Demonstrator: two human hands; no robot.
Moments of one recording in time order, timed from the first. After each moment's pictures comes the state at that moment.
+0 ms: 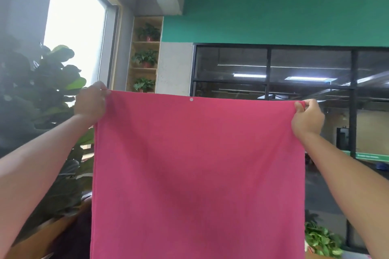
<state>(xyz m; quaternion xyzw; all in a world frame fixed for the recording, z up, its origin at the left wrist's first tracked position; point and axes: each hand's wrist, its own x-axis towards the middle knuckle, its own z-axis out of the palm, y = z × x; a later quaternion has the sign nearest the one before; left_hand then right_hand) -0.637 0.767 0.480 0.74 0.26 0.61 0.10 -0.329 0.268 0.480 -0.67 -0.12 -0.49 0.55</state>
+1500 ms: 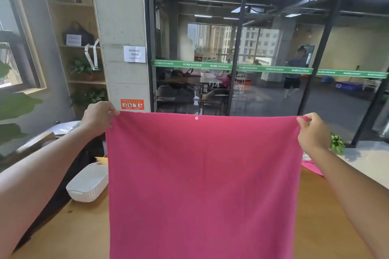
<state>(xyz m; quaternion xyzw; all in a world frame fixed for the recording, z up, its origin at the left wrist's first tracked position) -0.333 0.732 0.256 0.90 0.23 0.29 0.23 -0.150 0.161 0.226 -0.87 0.04 -0.33 0.38</state>
